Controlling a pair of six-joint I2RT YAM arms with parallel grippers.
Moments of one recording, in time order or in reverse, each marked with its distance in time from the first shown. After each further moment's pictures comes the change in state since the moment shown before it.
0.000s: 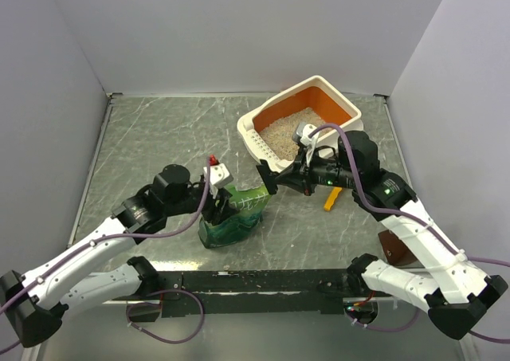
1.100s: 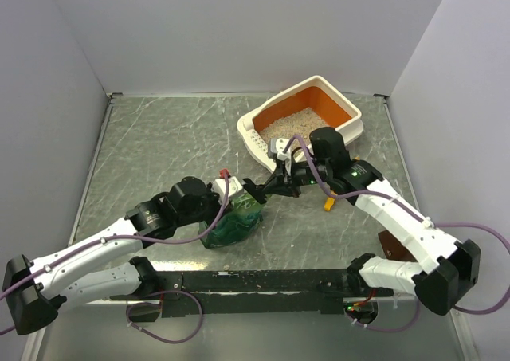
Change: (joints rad) left arm -0.142 0.055 -0.060 -0.018 -0.307 0.070; right arm -0.013 0.180 -0.069 0.053 -0.261 -0.314
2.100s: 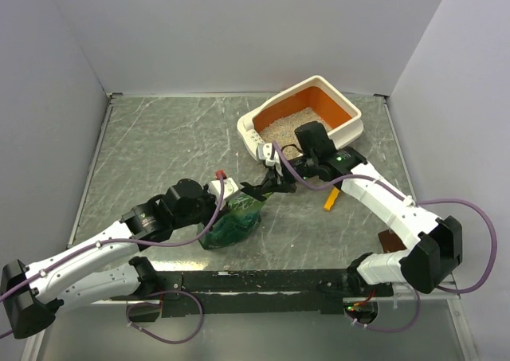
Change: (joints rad) left arm 0.000 -0.046 -0.019 -0.013 -0.005 -0.013; right arm -0.002 0.178 0.103 -0.159 -0.020 -0.327
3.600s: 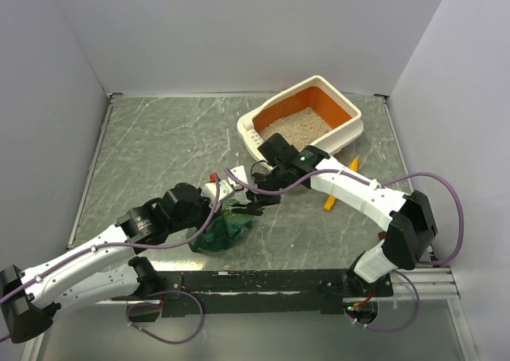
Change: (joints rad) left arm 0.002 -0.043 -0.023 -0.088 -0.069 -0.029; right arm 0.212 0.207 0.122 -0.194 0.251 -0.108
